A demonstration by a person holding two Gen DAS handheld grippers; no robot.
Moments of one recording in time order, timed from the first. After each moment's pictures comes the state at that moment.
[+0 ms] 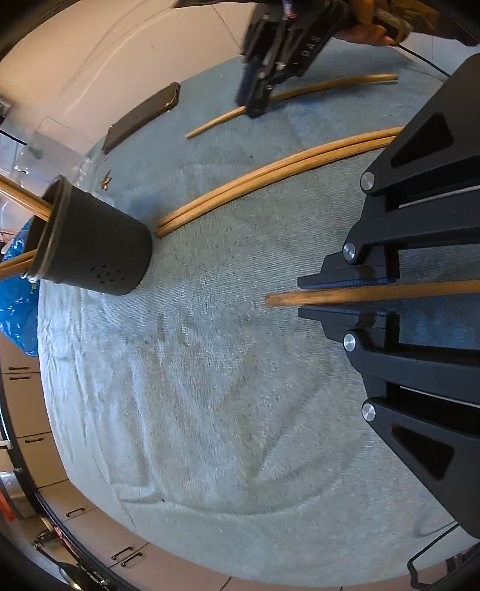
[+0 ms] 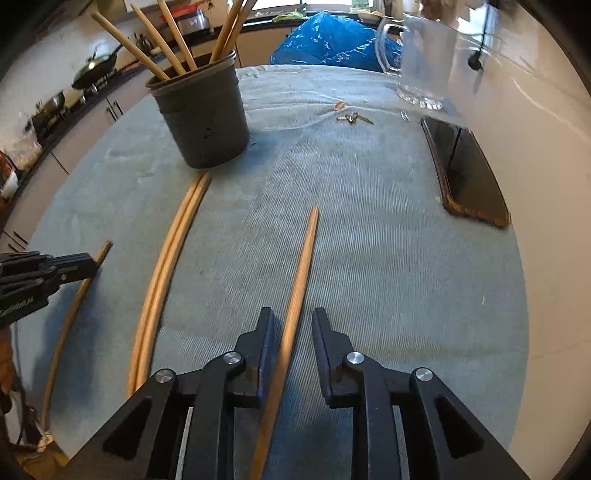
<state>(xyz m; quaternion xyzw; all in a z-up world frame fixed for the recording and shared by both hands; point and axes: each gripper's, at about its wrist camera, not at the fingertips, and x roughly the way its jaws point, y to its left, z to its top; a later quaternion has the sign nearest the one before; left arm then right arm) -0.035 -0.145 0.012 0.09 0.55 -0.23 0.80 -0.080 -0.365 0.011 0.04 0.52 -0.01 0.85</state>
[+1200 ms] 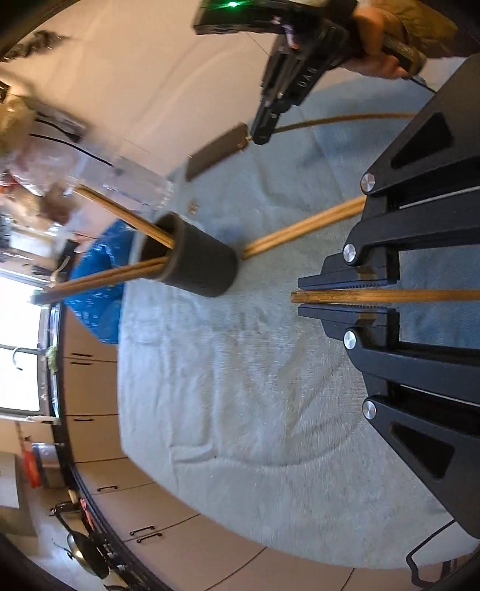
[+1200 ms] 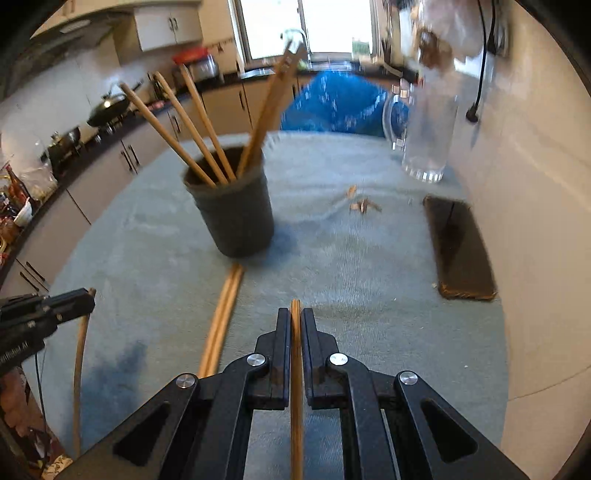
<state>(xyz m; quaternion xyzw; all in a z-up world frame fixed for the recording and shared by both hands) -0.072 -0.107 0.096 0.01 0.44 -0.24 0.86 -0.096 -0.339 0.086 0.06 0.41 0.00 0.91</state>
